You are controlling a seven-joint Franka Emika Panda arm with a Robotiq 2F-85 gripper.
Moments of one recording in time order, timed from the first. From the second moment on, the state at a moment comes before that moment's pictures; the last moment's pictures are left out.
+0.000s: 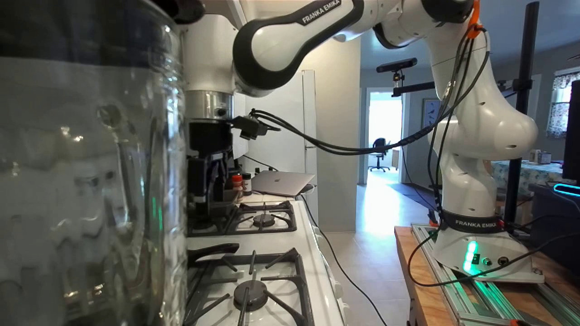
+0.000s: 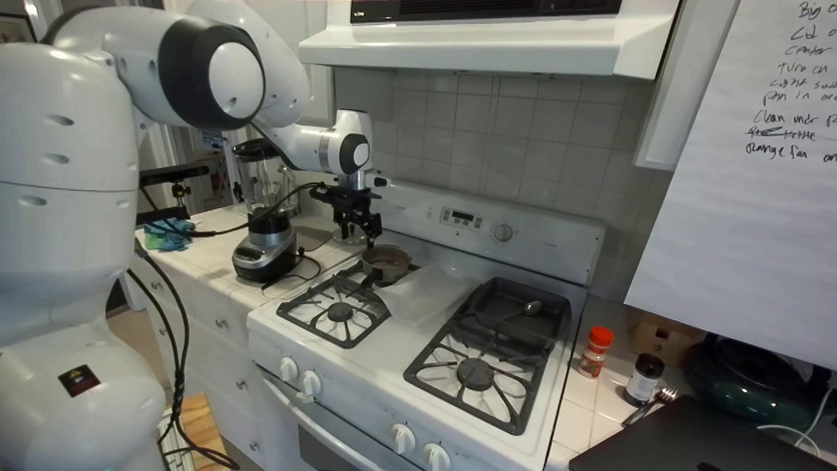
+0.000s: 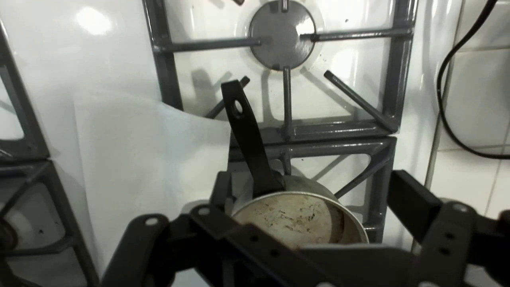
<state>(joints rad) 0.34 0.27 0.20 -1.88 -0.08 2.21 0.32</state>
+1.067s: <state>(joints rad) 0.26 -0.45 0.18 -2.40 -0.02 2.11 -0.10</state>
